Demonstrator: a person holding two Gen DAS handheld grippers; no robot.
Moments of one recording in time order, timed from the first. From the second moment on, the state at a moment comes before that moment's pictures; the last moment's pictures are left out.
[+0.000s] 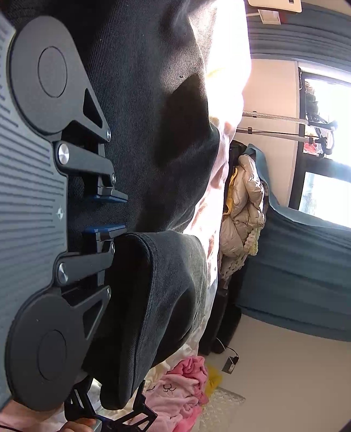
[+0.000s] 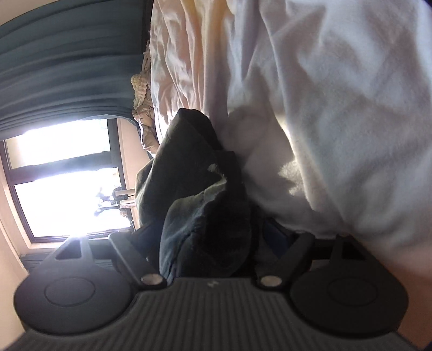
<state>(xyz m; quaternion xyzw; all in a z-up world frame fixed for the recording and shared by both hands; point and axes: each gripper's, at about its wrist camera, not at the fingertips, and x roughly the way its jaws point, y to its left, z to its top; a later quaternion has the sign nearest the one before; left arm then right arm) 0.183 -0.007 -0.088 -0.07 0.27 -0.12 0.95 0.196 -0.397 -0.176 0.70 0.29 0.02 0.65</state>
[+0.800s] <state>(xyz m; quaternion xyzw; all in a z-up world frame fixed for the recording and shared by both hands) 0.162 -0.021 -0.070 -0.07 0.23 -0.17 0.95 0.246 -0.492 -0.009 0.55 0.05 0.03 0.84</state>
